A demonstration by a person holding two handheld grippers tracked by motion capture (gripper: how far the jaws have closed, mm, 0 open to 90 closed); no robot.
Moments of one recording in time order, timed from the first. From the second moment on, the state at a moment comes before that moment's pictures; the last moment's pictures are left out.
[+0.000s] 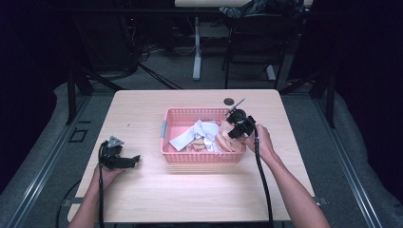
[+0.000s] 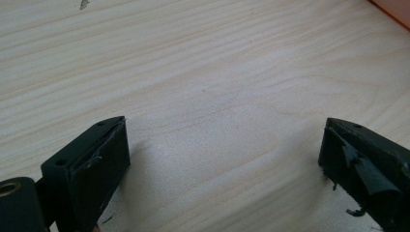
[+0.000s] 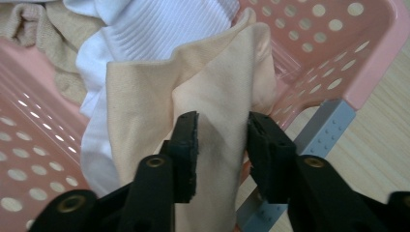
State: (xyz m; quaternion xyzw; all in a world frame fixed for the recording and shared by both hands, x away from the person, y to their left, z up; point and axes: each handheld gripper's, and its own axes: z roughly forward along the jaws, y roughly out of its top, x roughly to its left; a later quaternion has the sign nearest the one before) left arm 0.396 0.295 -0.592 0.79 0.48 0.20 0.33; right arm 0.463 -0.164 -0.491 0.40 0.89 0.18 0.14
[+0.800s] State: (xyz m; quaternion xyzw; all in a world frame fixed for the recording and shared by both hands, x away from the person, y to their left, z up) left arm 0.396 0.295 -0.592 0.79 0.48 0.20 0.33; right arm 0.457 -0.172 -0.450 0.40 0.86 0.26 0.16
